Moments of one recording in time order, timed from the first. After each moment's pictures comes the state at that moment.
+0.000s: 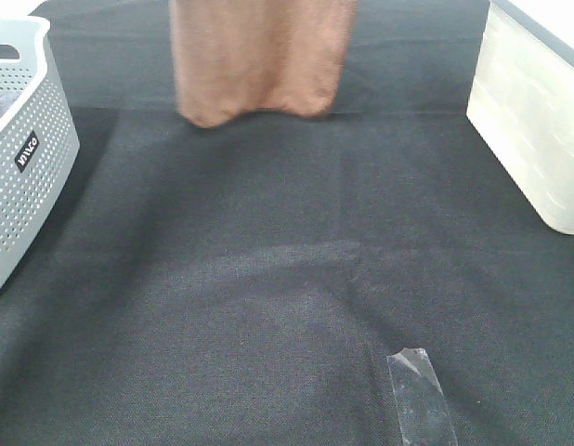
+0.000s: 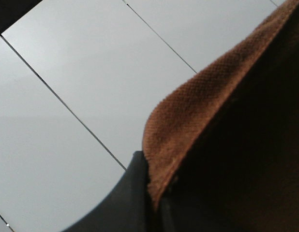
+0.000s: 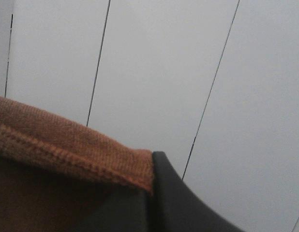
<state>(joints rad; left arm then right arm) -0.26 2.28 -2.46 0.46 -0.15 0.33 0.25 2.17 -2.52 0.10 0.29 -0.36</state>
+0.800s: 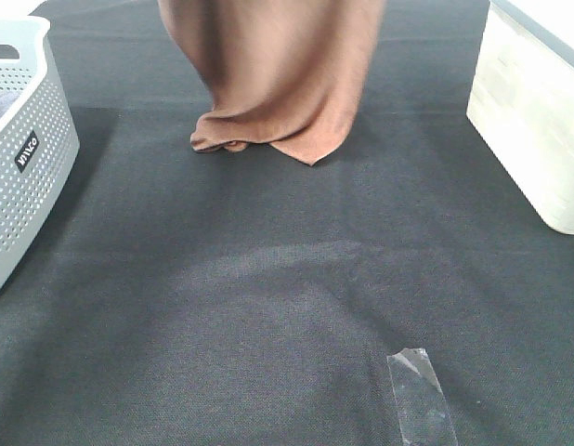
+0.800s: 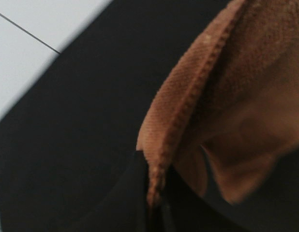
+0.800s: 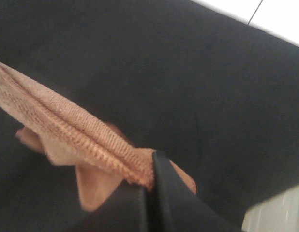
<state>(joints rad) -0.37 2.28 -2.46 0.20 0.93 0.42 0.25 2.13 -2.52 0.10 1.10 -0.33</state>
